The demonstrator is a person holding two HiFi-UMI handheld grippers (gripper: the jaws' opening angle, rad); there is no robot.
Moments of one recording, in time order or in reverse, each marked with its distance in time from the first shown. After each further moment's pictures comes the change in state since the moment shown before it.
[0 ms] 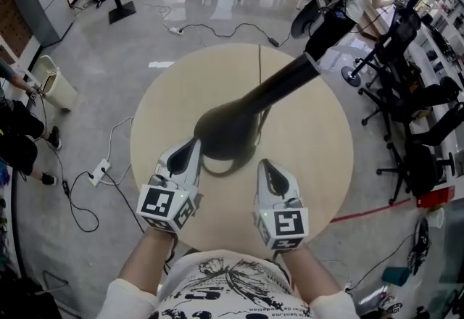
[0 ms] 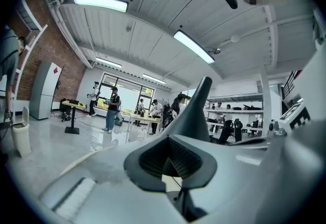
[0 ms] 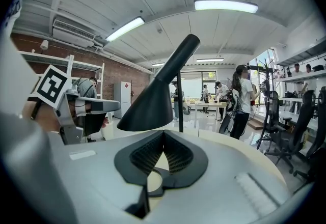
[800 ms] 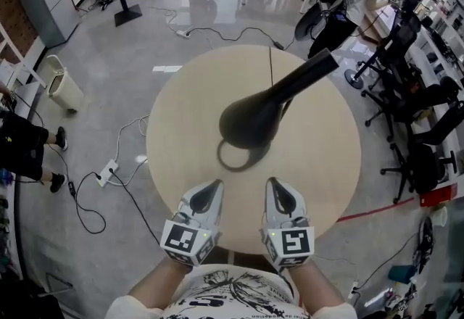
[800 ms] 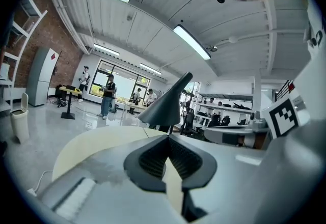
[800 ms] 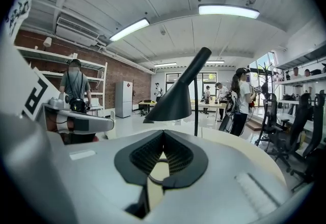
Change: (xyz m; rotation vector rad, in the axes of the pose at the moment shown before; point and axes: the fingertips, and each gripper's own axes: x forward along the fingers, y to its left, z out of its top) left arm -0.094 -0.045 -0.059 -0.062 0.114 -0.078; right arm -0.050 0.056 -0.021 -0.023 -0.007 -0.007
